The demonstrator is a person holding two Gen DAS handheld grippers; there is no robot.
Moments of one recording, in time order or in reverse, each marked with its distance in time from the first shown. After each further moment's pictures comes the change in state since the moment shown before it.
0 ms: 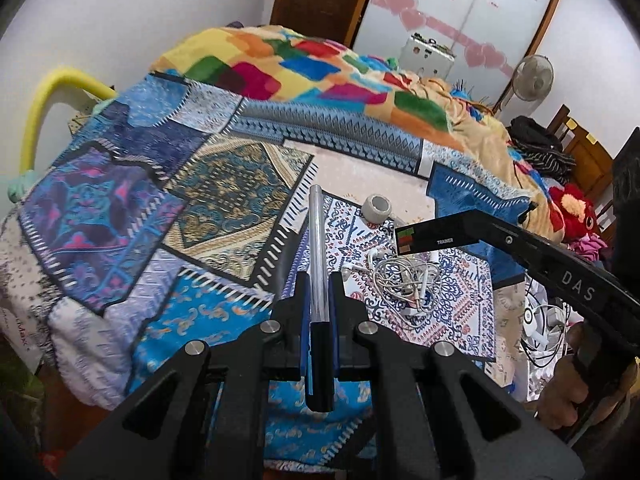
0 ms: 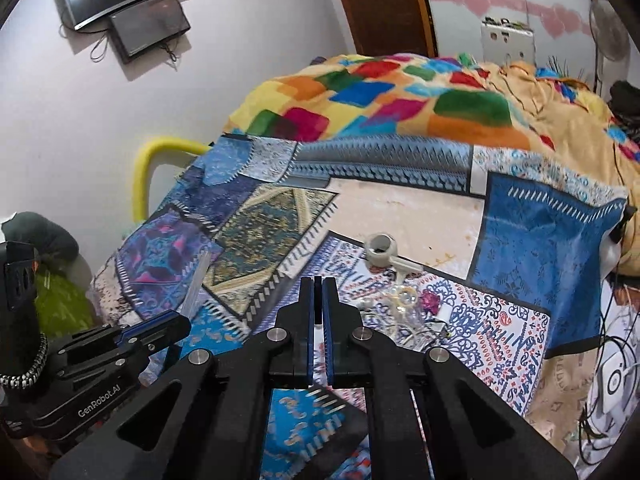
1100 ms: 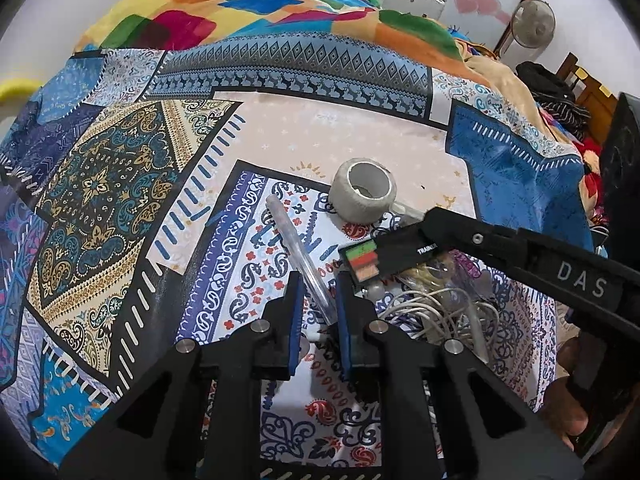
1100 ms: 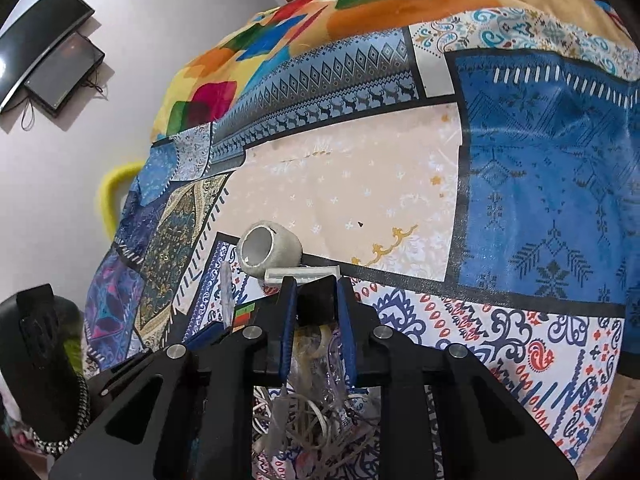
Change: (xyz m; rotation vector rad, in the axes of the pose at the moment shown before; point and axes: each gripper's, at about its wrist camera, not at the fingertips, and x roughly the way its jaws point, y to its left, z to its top) left arm 0.192 -0.049 0.020 0.096 0.155 -0.014; right arm 0.117 -0.128 -0.006 0.311 0.126 0.040
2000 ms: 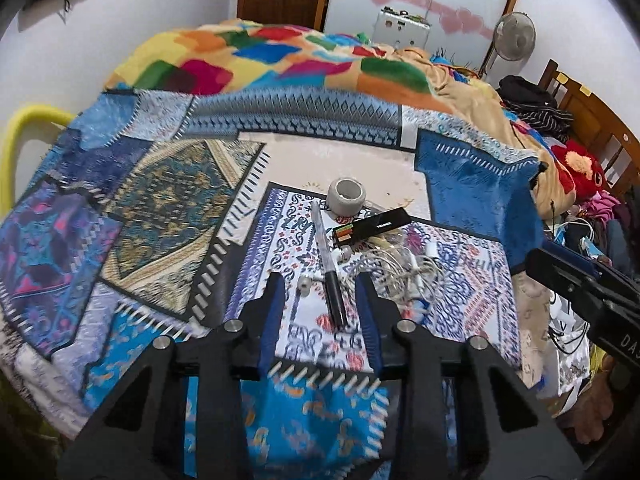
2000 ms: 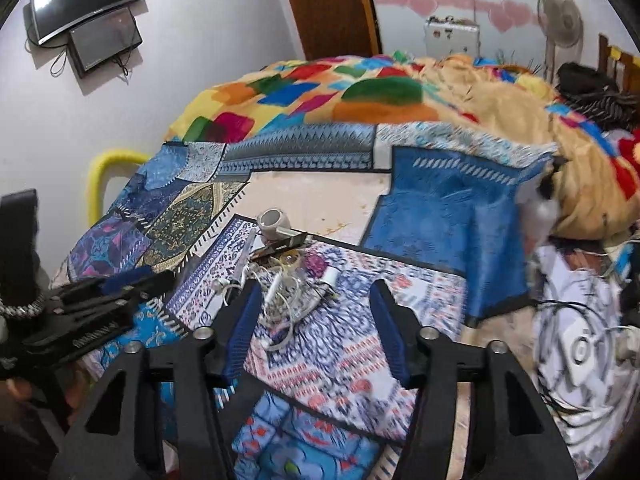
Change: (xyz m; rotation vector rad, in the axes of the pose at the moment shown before) left arm -0.095 -0.008 -0.030 0.043 -0.109 0.025; right arm -0.111 0.029 -0.058 -0.212 -0.173 -0.156
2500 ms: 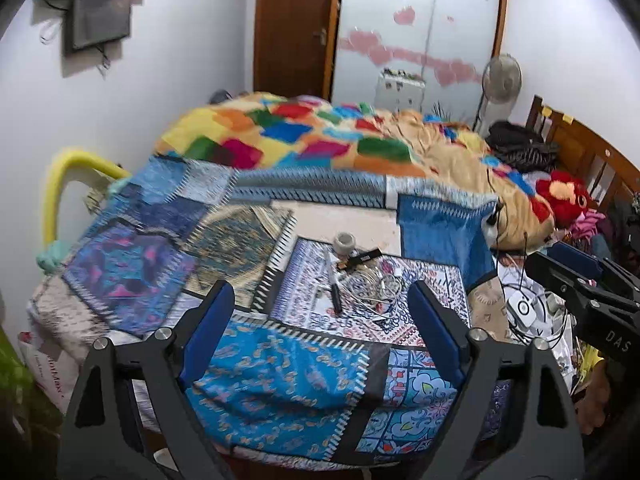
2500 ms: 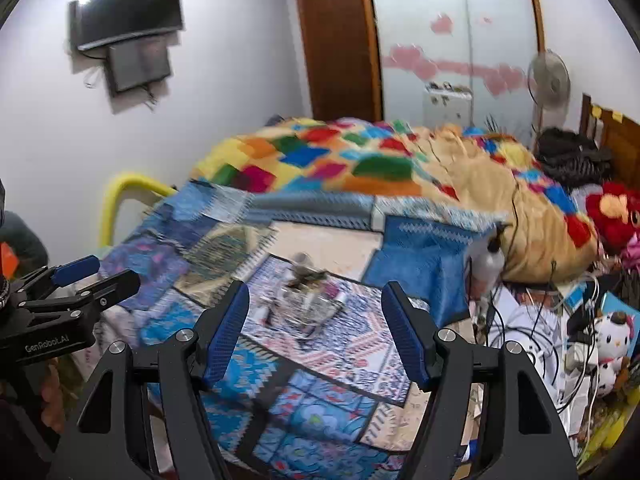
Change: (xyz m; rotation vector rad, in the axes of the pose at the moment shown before) left arm -0.162 -0.019 -0.031 0.032 -0.212 0.059; right arm -0.120 0.047 -0.022 -0.088 -0.181 -0.103
